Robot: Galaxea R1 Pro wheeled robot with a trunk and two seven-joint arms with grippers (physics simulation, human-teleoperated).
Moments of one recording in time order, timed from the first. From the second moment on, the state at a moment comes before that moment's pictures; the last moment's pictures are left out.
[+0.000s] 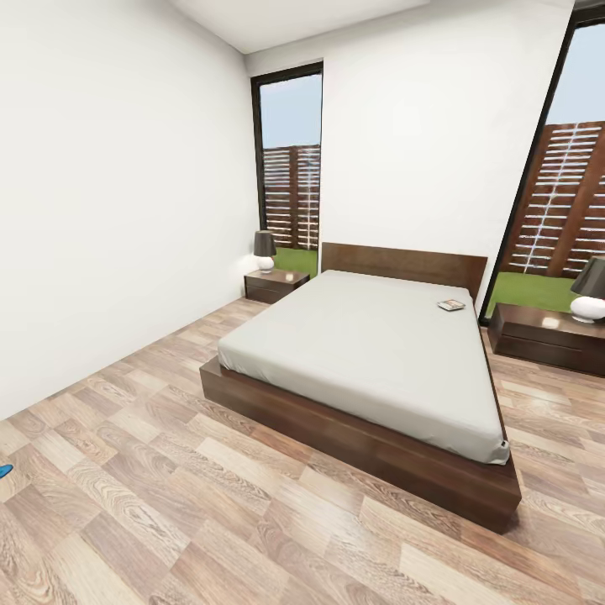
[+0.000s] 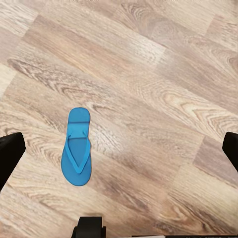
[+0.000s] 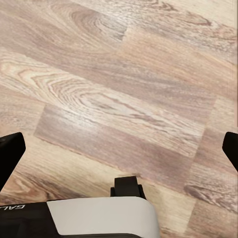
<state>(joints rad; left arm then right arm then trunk) 0.00 -0.05 0.02 -0.63 -0.01 -0.02 0.00 -0.01 0.00 -0.10 -0.50 0.00 -0.02 0.00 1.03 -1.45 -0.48</state>
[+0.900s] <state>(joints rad) -0.20 -0.04 0.02 -0.87 -0.01 0.58 -0.03 -0.01 -0.01 -0.10 -0.52 0.00 -0.02 0.04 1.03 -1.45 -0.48</state>
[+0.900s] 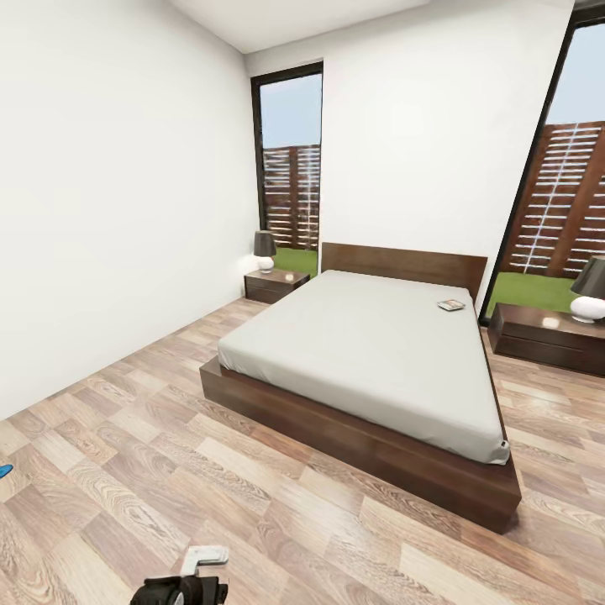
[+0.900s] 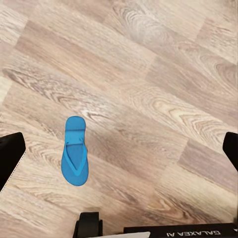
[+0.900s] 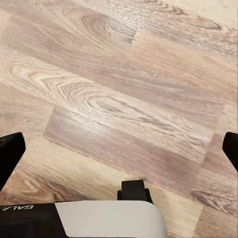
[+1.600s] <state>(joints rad) -0.30 -0.03 0.15 -0.73 -0.01 0.55 -0.03 -0.02 -0.25 -0.15 -0.86 -0.52 0.54 0.84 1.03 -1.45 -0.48</state>
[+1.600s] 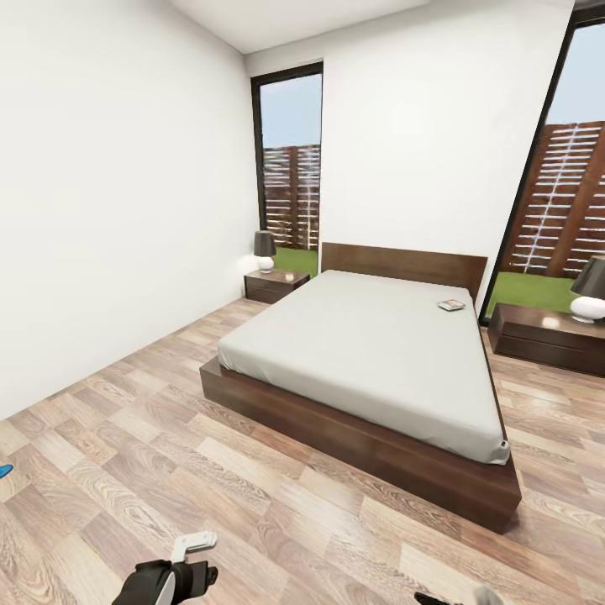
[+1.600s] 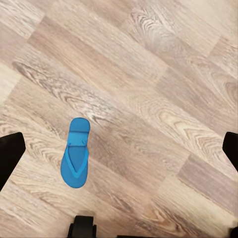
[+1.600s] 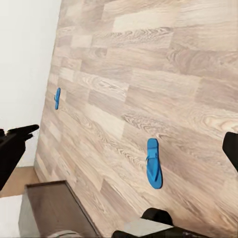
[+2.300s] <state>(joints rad) -0.30 -0.03 0.15 -0.73 0.00 0.55 -0.03 -0.15 -0.24 -0.35 -0.99 -0.58 0.71 0.21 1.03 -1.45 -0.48</state>
